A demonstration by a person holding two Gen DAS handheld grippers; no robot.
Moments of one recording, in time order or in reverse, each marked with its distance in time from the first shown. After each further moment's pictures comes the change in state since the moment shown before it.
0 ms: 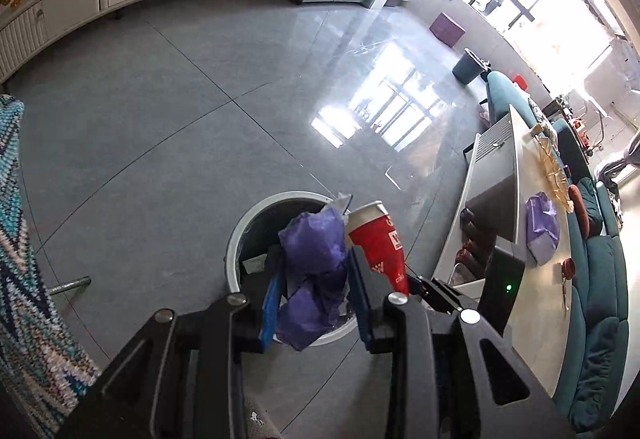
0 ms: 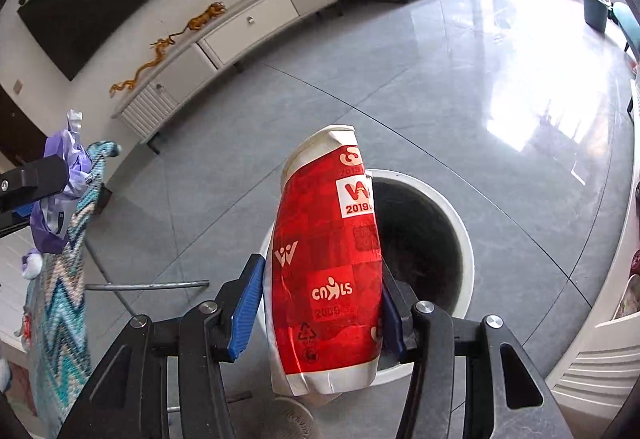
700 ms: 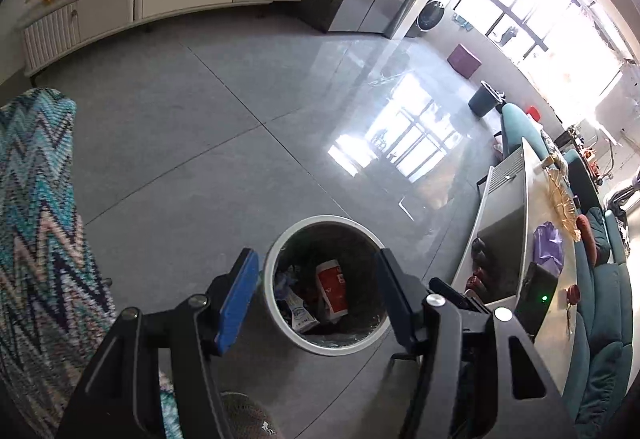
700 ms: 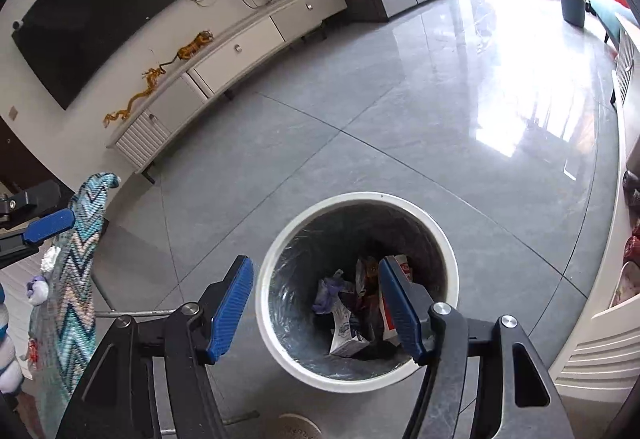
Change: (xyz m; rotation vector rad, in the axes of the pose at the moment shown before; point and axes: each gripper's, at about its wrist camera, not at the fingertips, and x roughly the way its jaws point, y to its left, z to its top) left arm -0.062 0.041 -0.014 -0.052 -0.127 0.063; right arm -0.040 0.007 0.002 0.050 -0.104 -0.011
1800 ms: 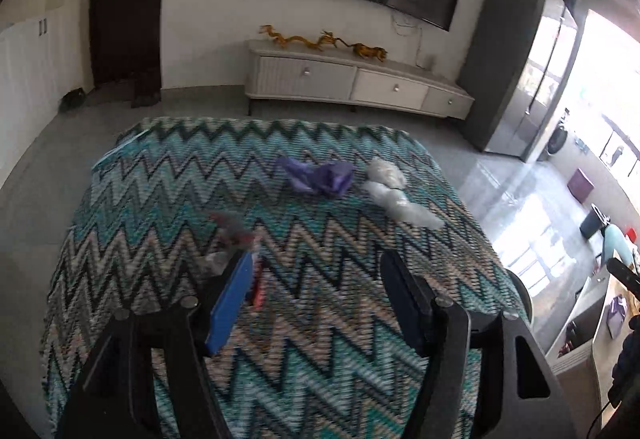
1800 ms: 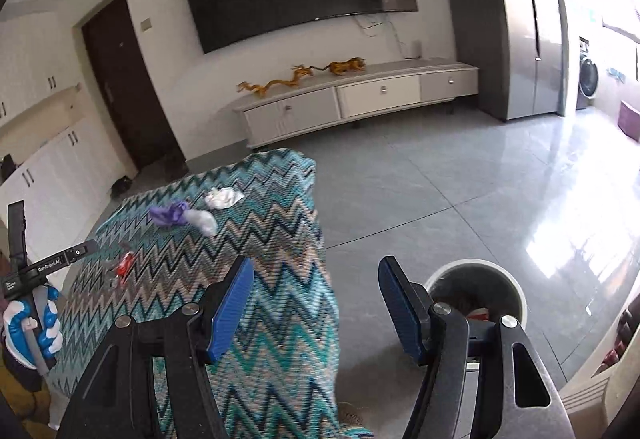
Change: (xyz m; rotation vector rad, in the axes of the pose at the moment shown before) left arm -0.320 0.265 -0.228 -0.324 -0.400 0.465; right arm -0.142 0.262 -0.074 -0.472 -0.112 0.181
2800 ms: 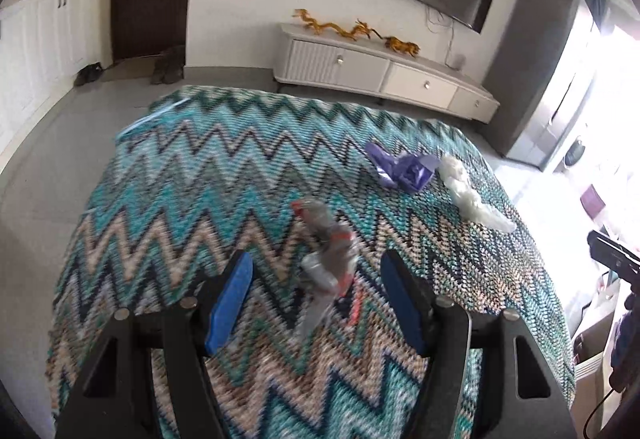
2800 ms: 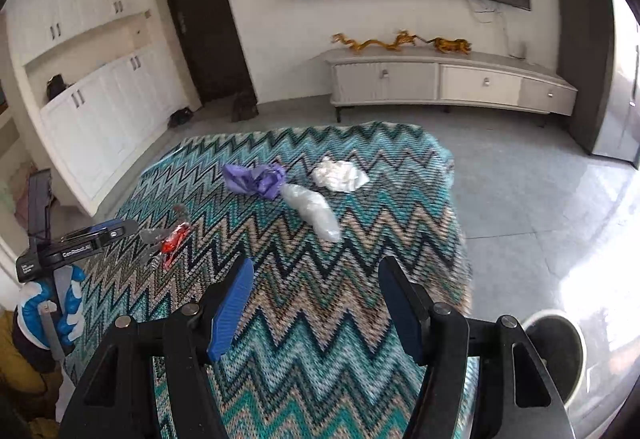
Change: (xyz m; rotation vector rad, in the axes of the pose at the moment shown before) left arm 0.046 0.063 -0.001 -0.039 0.049 0.022; right arm 0.124 0.131 0.022 -0.245 0.153 0.216
